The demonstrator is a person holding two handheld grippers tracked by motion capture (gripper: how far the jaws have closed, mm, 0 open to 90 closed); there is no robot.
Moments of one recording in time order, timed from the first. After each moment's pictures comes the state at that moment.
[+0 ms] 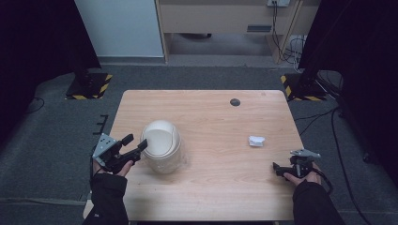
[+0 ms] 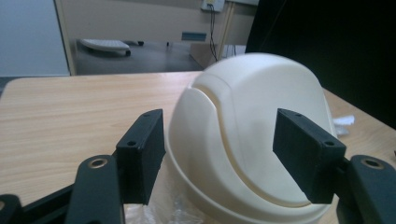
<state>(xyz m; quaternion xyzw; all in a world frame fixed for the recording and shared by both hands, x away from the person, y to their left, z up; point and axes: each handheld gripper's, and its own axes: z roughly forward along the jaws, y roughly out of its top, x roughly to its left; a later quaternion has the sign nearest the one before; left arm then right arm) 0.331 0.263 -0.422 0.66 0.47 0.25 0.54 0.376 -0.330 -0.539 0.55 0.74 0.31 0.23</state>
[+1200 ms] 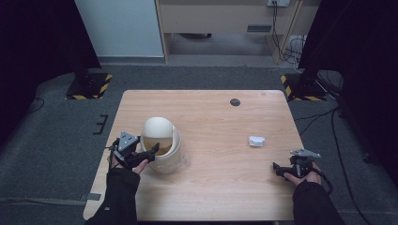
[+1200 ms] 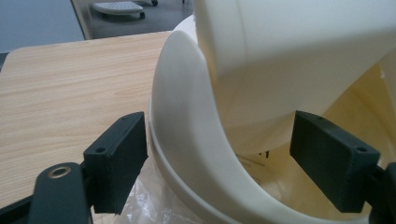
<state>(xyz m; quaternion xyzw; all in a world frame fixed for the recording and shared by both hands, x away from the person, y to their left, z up) 0.354 0.234 -0.440 0.70 0.49 0.26 0.44 0.376 -0.330 -0.539 0.55 0.74 0.31 0.23</state>
